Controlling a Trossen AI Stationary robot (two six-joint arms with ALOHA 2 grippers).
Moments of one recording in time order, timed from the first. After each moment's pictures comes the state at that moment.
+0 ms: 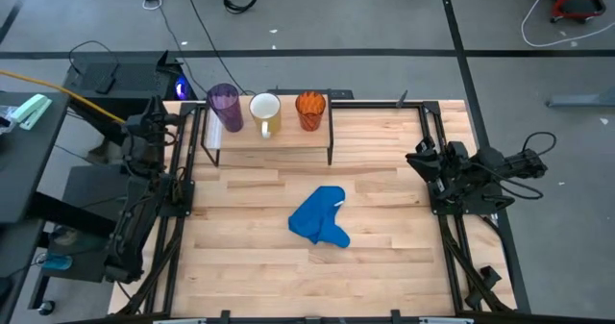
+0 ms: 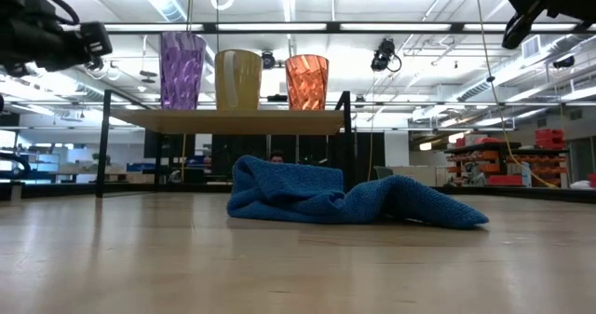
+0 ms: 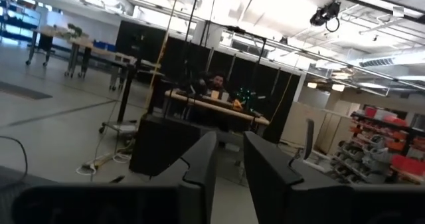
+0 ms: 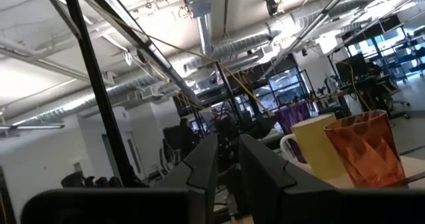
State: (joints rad) left arm 1.31 0.00 0.14 0.13 -0.34 -0.21; right arm 0.26 0.00 0.12 0.33 0.33 0.21
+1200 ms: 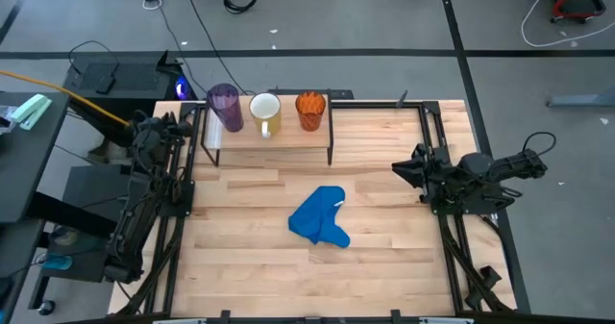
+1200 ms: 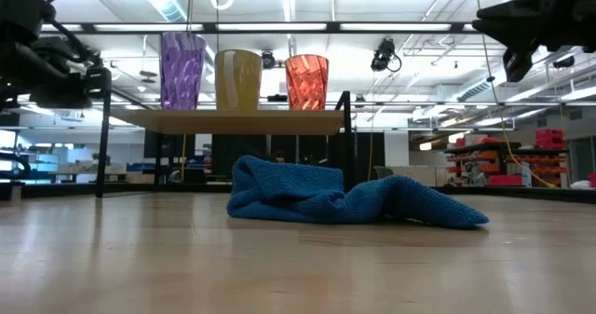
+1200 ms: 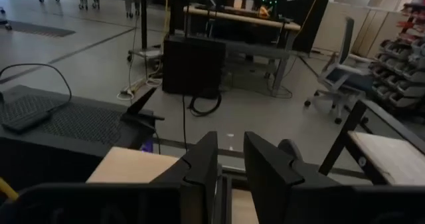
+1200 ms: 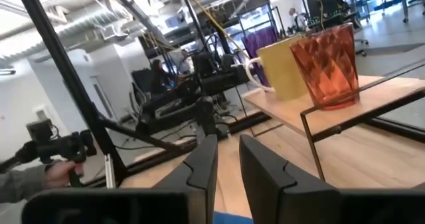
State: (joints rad) left arm 1.31 0.01 0.12 -0.25 -0.34 -0.19; right arm 0.26 0.00 0.12 0.02 0.39 0.31
